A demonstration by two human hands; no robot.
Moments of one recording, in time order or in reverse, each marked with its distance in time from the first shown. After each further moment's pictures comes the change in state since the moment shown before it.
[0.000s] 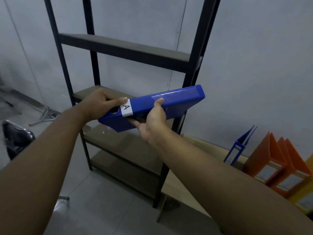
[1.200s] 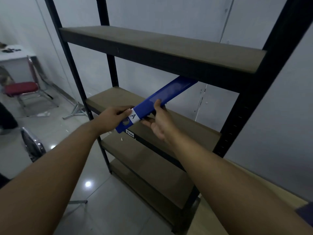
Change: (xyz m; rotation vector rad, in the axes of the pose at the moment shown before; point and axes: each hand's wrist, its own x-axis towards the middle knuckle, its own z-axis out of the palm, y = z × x) left_hand 0.233 -0.196 0.029 0.070 0.005 -0.323; right_hand 0.356 -0.001 0.055 -0.290 -0.352 0.055
